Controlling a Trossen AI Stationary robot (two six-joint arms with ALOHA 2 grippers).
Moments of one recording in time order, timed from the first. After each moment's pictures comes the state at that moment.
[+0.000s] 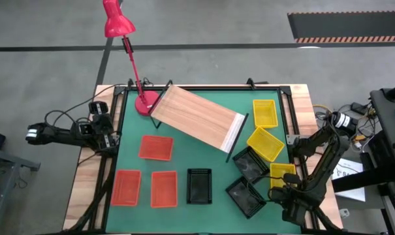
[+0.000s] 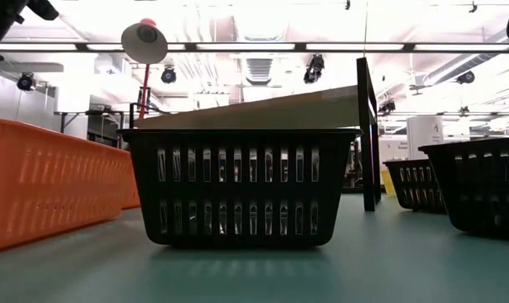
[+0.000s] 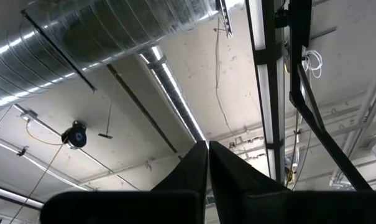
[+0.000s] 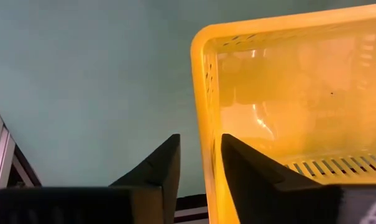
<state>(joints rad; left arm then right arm) -0.05 0.43 0.01 1.50 -0.07 0.43 1.11 1.54 0.94 -0.94 -0.08 1.30</state>
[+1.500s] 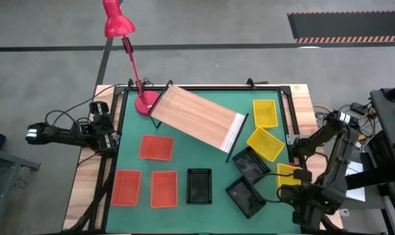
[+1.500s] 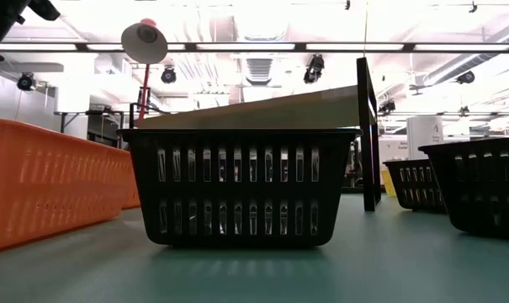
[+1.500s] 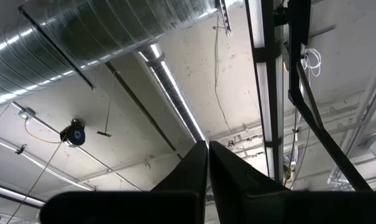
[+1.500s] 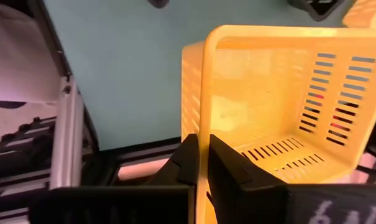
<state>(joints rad) -0.05 0.43 0.01 1.50 -0.07 0.42 1.11 1.52 1.38 -1.42 -0.07 1.30</state>
